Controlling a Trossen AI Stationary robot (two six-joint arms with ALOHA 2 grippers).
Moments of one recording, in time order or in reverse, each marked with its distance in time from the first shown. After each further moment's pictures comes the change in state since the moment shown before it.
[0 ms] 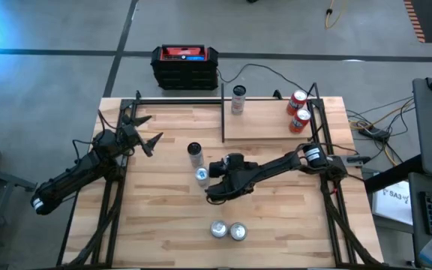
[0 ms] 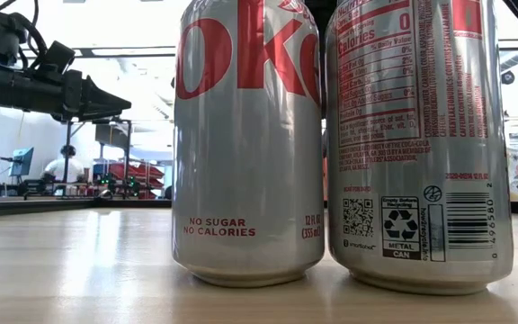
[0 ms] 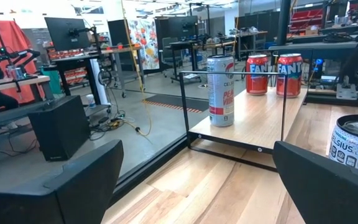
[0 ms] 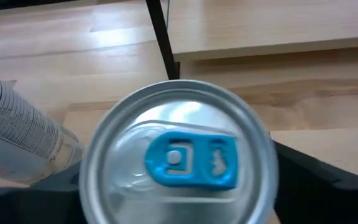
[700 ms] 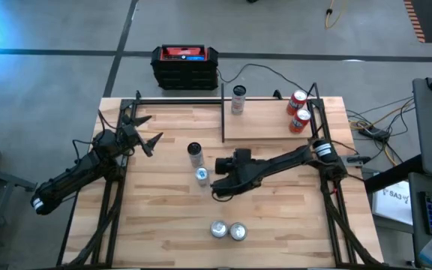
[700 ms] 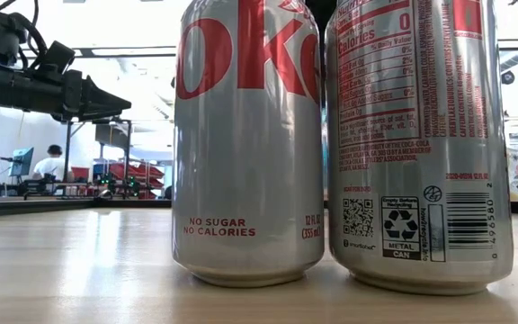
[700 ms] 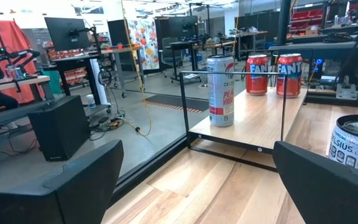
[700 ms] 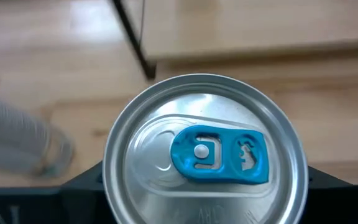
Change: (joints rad) left arm 0.000 0.000 0.000 0.000 0.000 0.000; right arm -0.007 -0.120 0.000 -0.149 -0.111 0.024
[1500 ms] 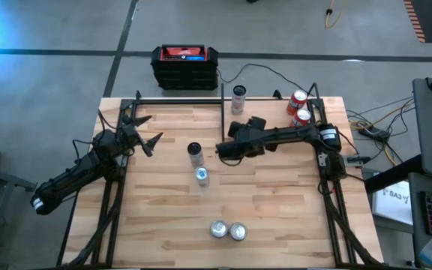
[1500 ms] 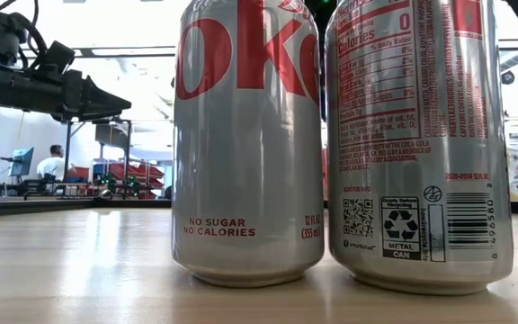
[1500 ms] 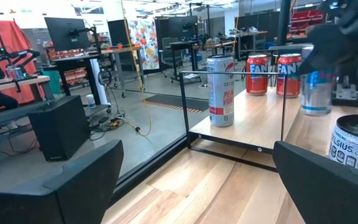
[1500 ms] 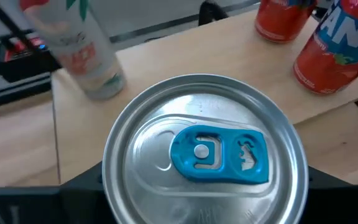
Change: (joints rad) left arm 0.000 0.000 0.000 0.000 0.000 0.000; right arm -0.261 -0.081 0.000 -0.253 0.030 0.131
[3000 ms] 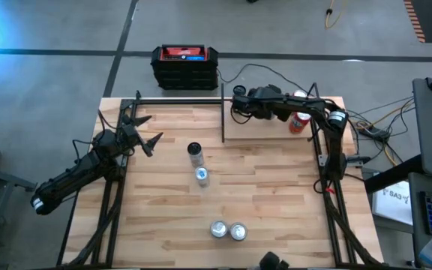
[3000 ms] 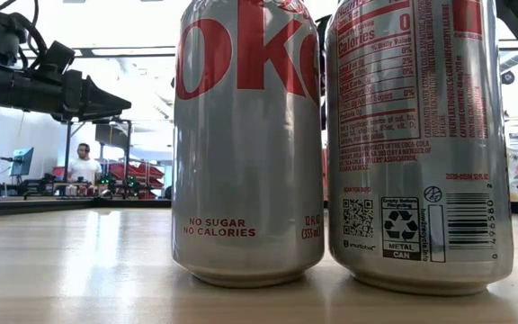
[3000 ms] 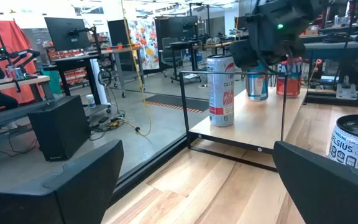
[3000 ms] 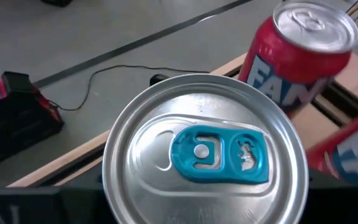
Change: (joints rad) left arm 0.000 0.000 0.000 0.000 0.000 0.000; right arm -0.446 -0.061 -0.139 0.210 0.079 -0.273
